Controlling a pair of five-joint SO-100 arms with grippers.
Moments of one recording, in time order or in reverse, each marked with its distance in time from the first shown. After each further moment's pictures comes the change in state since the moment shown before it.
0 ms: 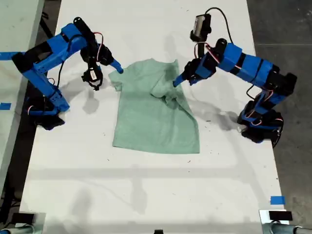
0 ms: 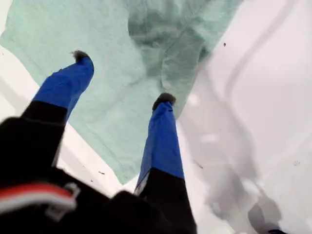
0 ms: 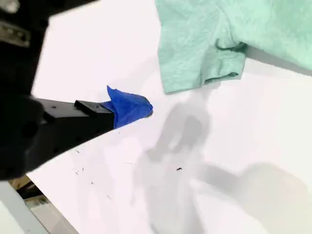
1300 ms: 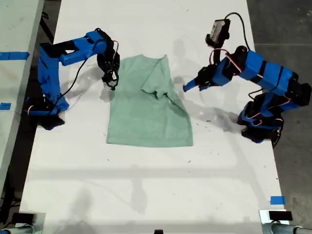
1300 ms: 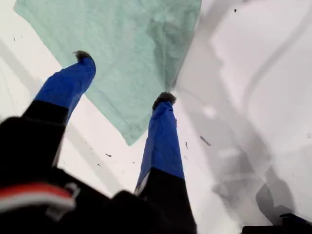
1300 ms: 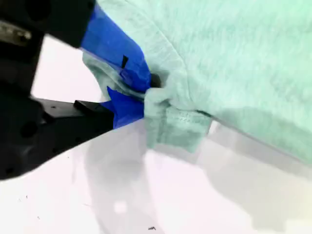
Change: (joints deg) arm 0 -7.0 -31.1 -8.5 -14.2 0.4; arm 1 -3.5 19.9 16.9 -1.6 4.5
